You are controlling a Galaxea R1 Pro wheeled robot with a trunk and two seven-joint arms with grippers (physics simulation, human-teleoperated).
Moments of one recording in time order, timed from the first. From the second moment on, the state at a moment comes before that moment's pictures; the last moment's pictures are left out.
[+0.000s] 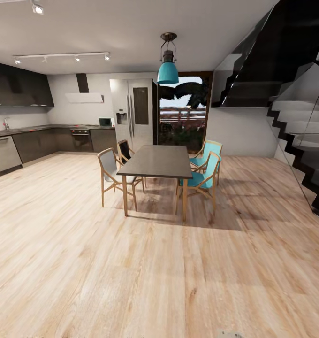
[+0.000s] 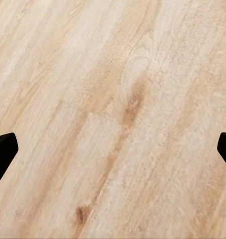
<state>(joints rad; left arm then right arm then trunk) -0.17 0.17 0.13 -0.41 0.06 -0.13 0.23 -0.39 0.09 0.00 -0.21 -0.14 0.16 -0.27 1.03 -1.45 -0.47</state>
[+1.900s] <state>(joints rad) -0.17 0.17 0.14 -0.41 0.06 -0.16 0.23 -0.39 0.13 0.00 -0.20 -0.13 0.16 -0.28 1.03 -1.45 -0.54</state>
